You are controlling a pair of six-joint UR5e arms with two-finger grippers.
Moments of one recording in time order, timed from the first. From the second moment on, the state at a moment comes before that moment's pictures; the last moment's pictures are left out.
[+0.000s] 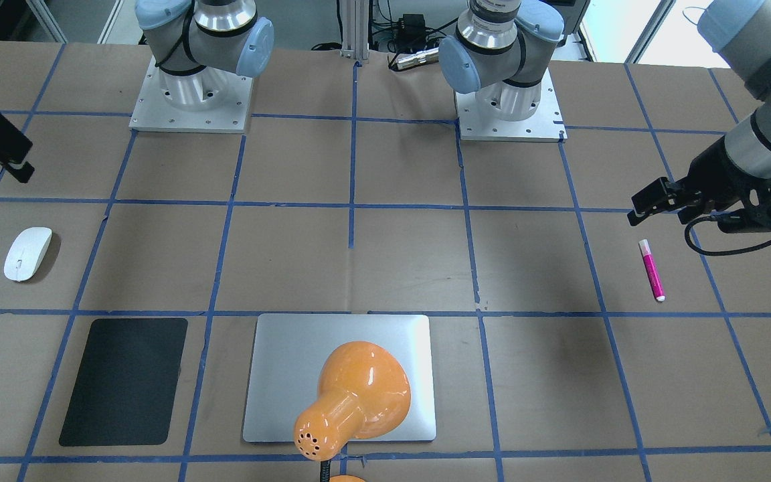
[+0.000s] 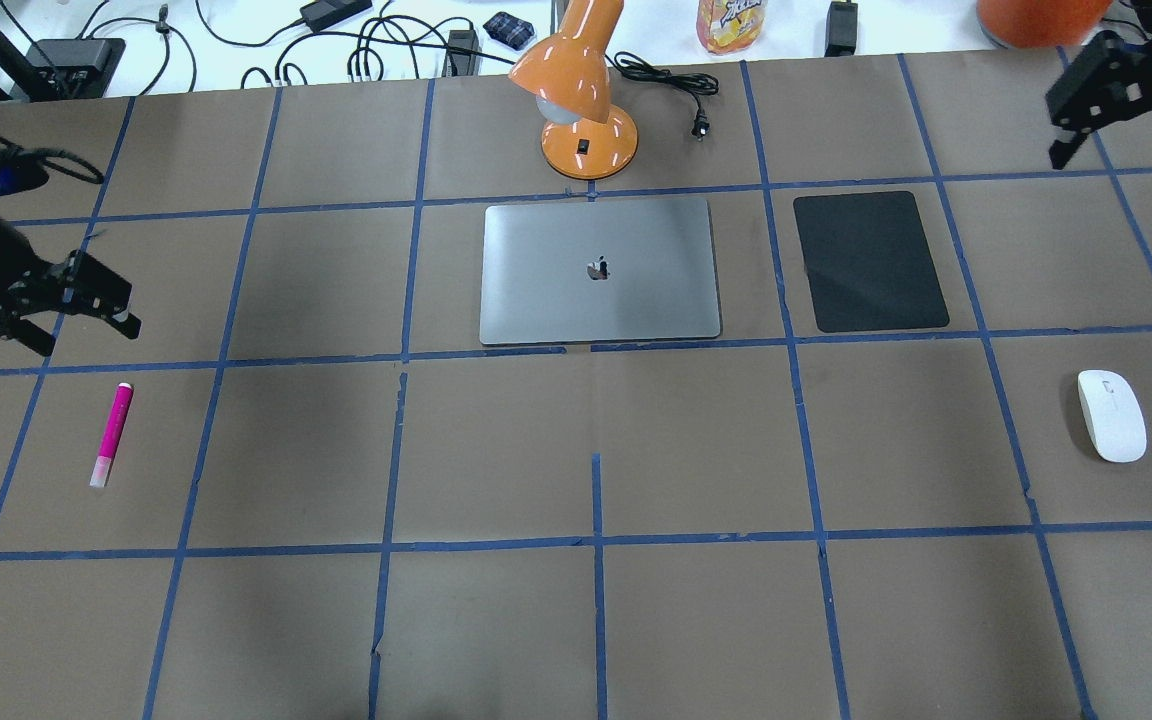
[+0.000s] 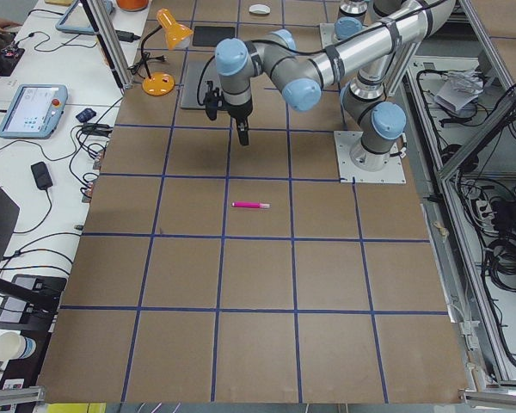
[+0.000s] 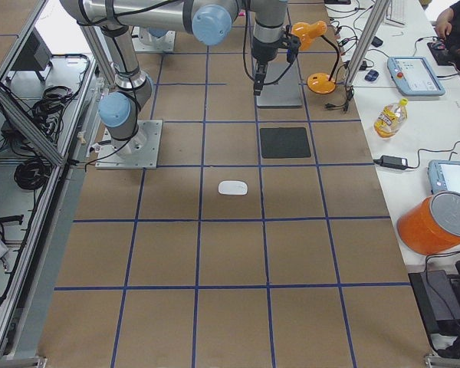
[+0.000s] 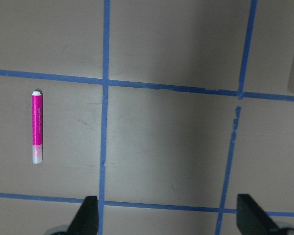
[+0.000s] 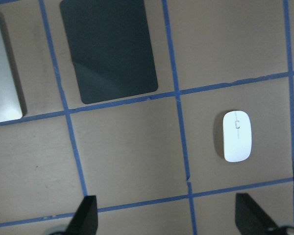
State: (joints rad) left arm -1.01 -1.64 -1.83 -1.36 1.52 0.46; right arm 1.18 -1.51 1.44 -1.47 -1.58 -0.24
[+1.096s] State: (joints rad) left arm -0.87 -1.89 -2.02 -0.81 1.61 0.68; right arm 0.90 -1.32 1.94 -2.15 -1.59 -0.58
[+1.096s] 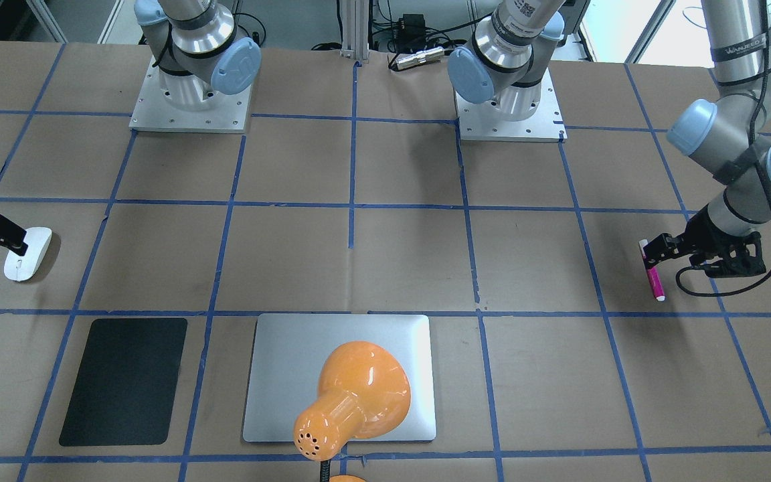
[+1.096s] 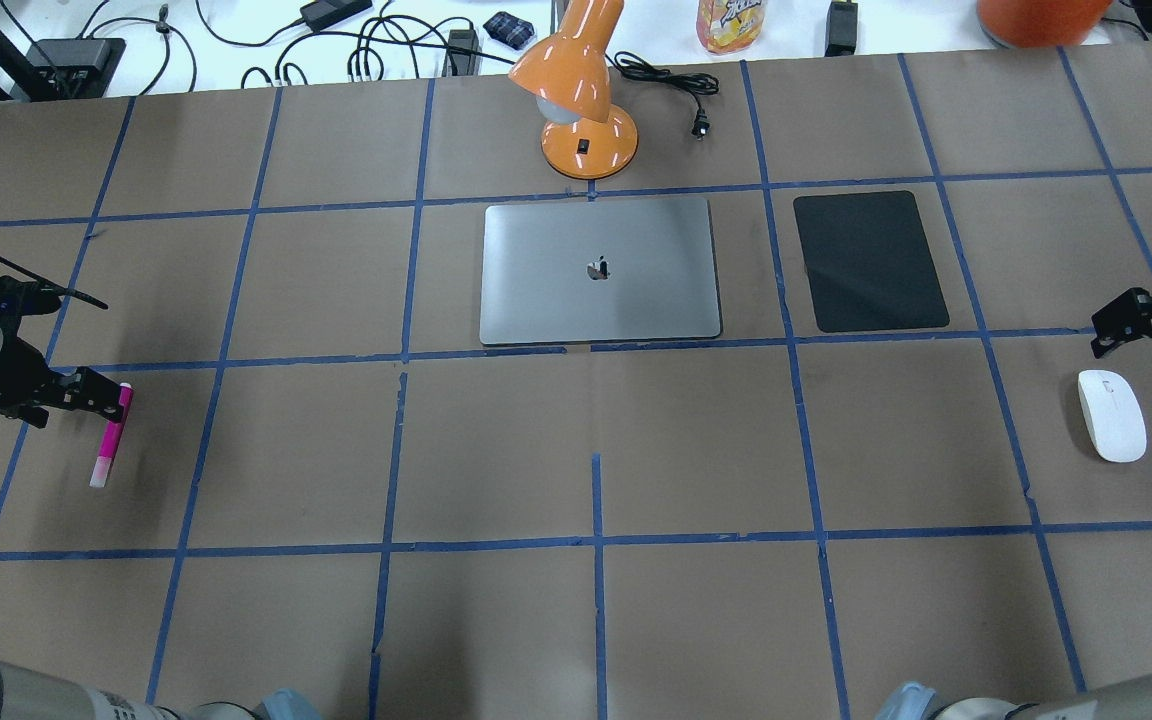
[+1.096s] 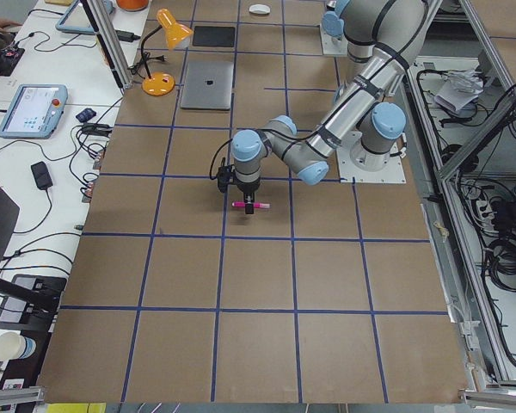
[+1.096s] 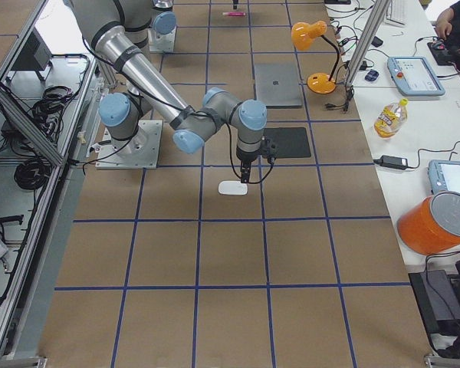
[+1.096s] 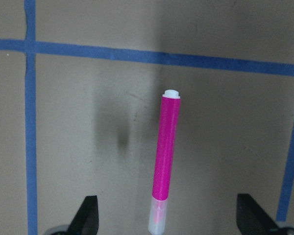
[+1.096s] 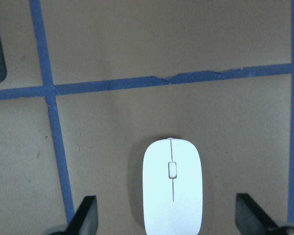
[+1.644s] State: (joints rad) left arm -0.87 -1.95 -2.02 -0.78 1.61 0.72; right arm 0.88 -1.26 2.02 -2.22 -1.64 -0.58
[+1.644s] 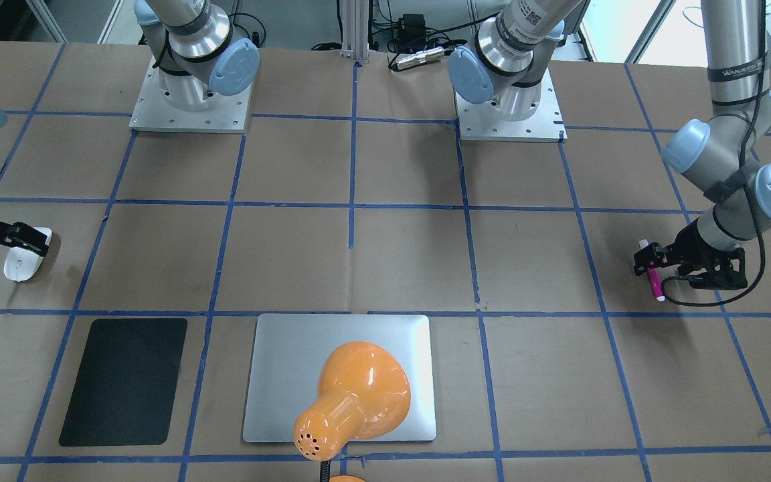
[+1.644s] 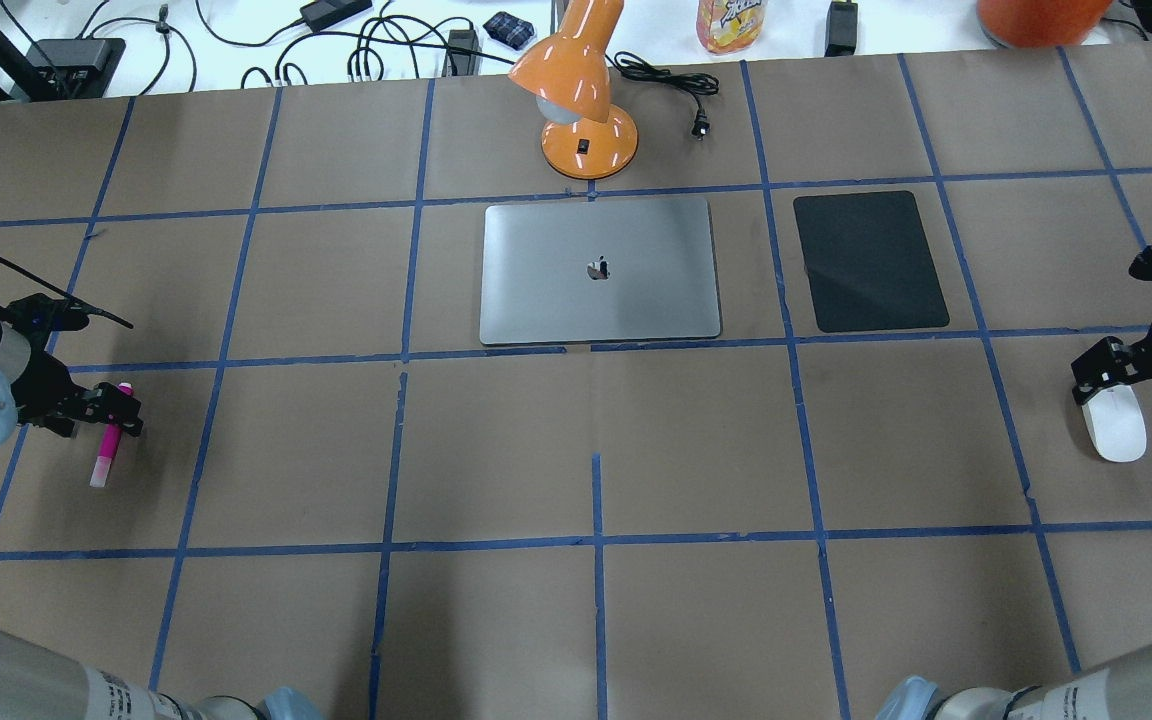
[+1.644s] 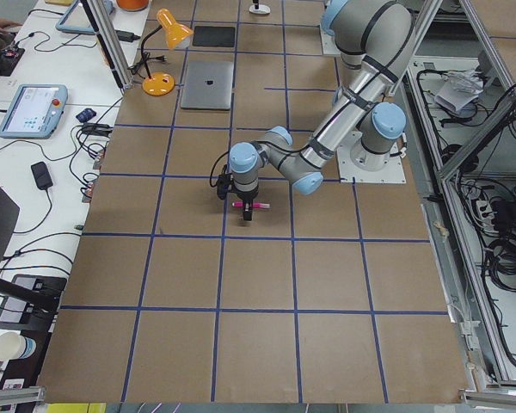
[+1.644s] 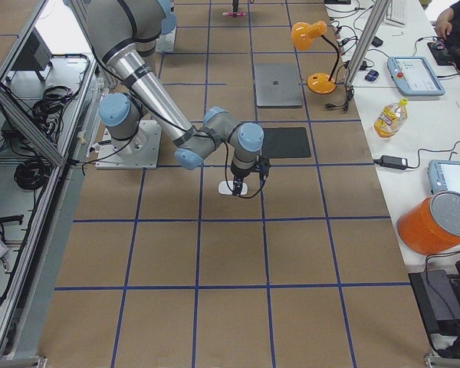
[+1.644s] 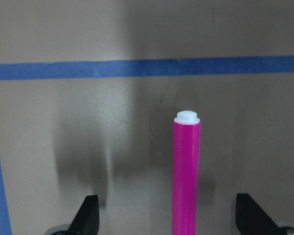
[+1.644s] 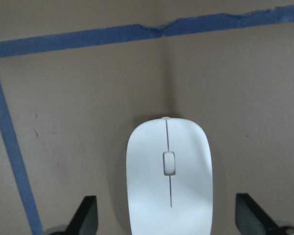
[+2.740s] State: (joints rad) left arm -0.87 -1.93 -2.03 -0.79 1.61 0.72; right arm 0.88 -1.22 2.03 -2.29 -1.65 -0.56
